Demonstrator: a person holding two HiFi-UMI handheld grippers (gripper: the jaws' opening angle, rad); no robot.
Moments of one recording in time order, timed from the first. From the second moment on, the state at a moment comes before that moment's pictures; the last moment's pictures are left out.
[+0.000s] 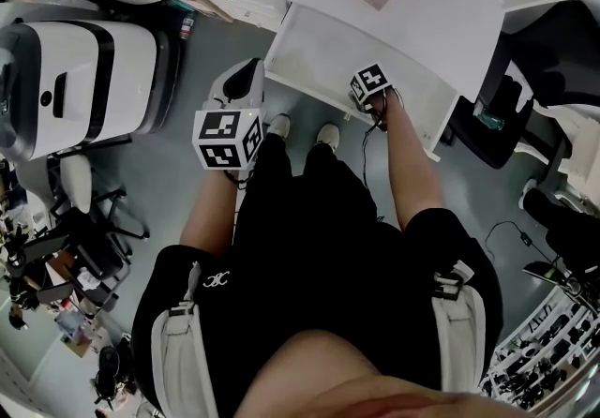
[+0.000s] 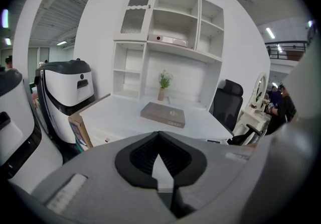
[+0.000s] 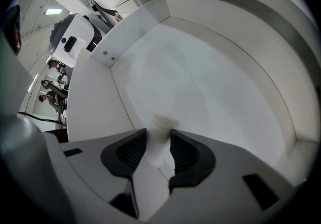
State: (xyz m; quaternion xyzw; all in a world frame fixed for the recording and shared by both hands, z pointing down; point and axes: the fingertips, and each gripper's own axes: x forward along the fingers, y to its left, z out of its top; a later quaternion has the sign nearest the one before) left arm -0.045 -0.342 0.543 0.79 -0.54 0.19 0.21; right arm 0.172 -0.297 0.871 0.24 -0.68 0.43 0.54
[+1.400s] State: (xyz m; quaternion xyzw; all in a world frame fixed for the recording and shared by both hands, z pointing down) left arm -0.011 -0.329 0.492 0.86 -0.46 0.16 0.16; right arm 0.173 -0.334 0.677 0.45 -0.78 0.27 0.35
